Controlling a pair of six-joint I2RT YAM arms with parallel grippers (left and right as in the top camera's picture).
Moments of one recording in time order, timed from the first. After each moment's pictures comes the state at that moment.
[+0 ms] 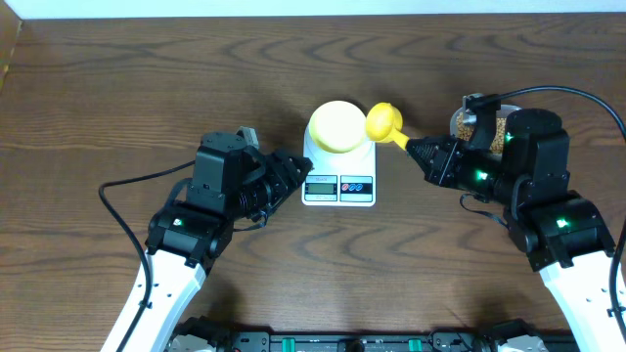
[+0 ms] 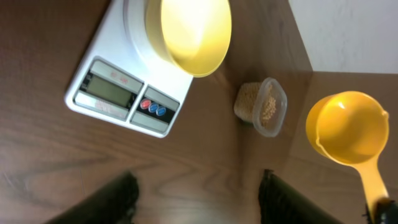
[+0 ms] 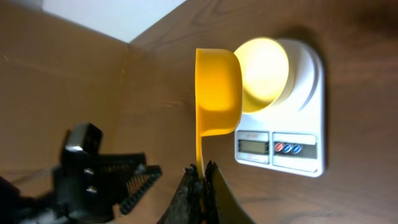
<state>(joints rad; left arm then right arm) -0.32 1.08 0.87 -0.55 0.41 -1.06 0.24 1.07 1.02 -0.54 -0.53 0.71</state>
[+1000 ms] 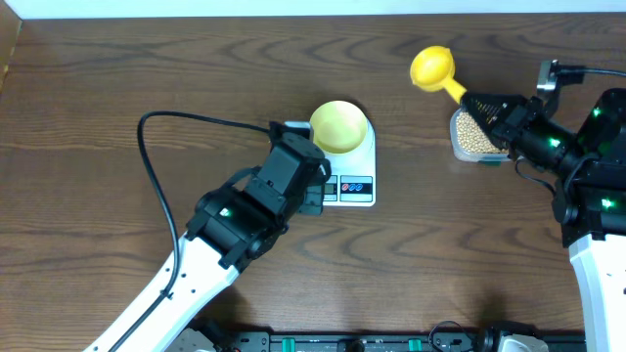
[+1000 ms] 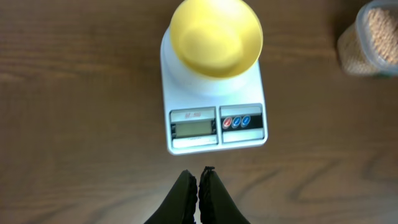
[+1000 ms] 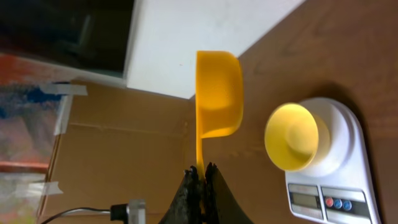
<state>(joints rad) -0.68 1.21 1.14 -0.85 -0.18 -0.51 -0.12 1.13 1.02 -0.27 -0.89 0.93</state>
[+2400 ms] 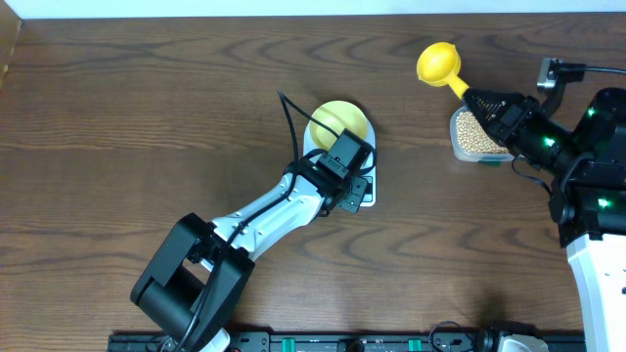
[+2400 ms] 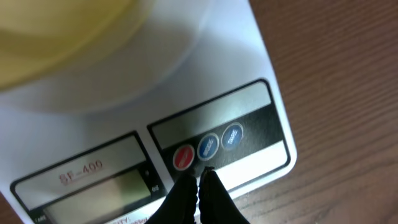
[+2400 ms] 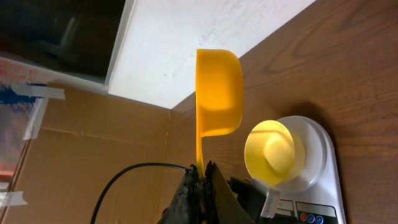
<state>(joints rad) -0.69 1.78 1.07 -0.44 0.02 -0.27 -0.10 1.13 1.02 -0.25 -0.78 0.85</state>
